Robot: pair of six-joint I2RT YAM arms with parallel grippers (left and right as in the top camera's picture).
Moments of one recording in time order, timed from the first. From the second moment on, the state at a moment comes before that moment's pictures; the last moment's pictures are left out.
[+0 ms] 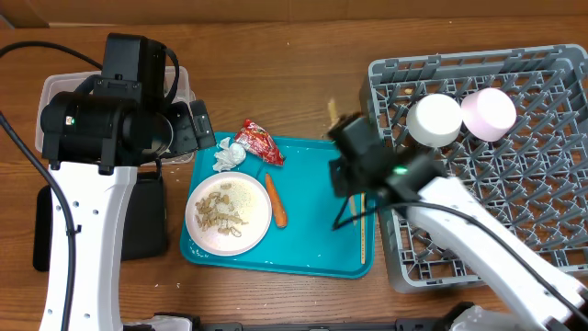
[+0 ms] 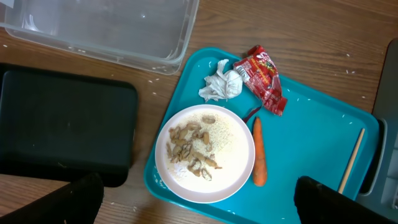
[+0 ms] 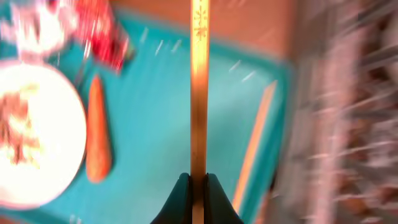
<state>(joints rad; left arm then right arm) -0.14 1.49 1.87 -1.55 -0.09 -0.42 0.64 1.45 1.27 -0.94 0.14 0.44</state>
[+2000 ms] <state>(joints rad) -0.14 1.49 1.87 -1.55 -0.09 -0.42 0.71 1.72 0.95 -0.72 0.21 0.59</state>
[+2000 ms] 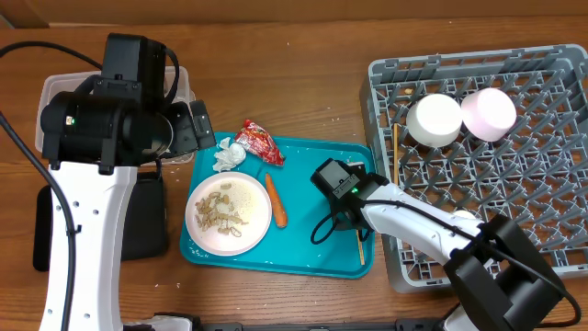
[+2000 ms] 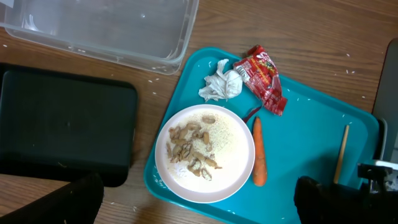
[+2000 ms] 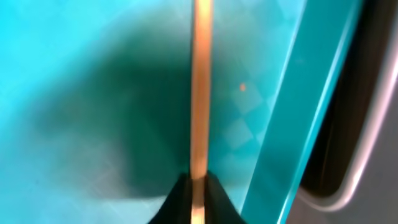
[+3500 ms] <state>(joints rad) -0.14 1.49 1.87 -1.55 -0.09 -0.42 0.45 1.45 1.39 -1.05 0.30 0.32</state>
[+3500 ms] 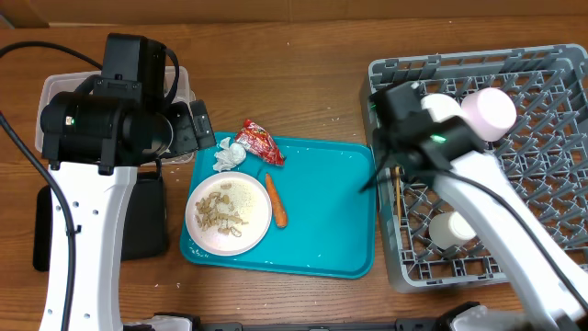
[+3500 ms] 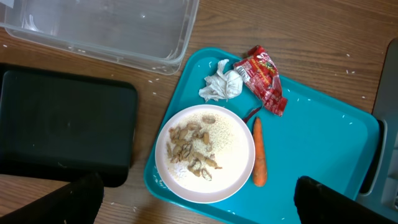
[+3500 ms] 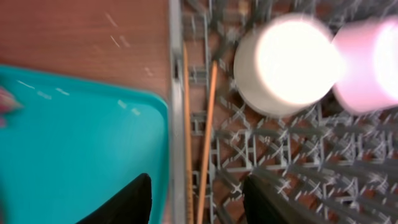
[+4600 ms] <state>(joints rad) -0.14 1.49 1.87 -1.54 -0.11 -0.41 0.45 0.88 1.48 -1.12 0.22 0.36</state>
